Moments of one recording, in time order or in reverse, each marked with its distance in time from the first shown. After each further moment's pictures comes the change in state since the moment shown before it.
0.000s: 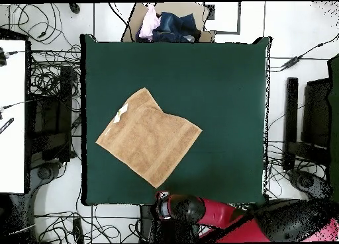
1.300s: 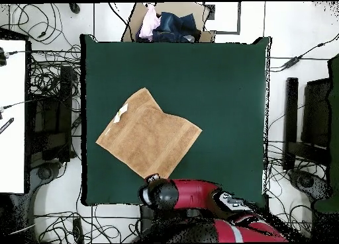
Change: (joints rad) arm 0.397 -0.330 -0.062 -0.014 0.132 0.067 0.000
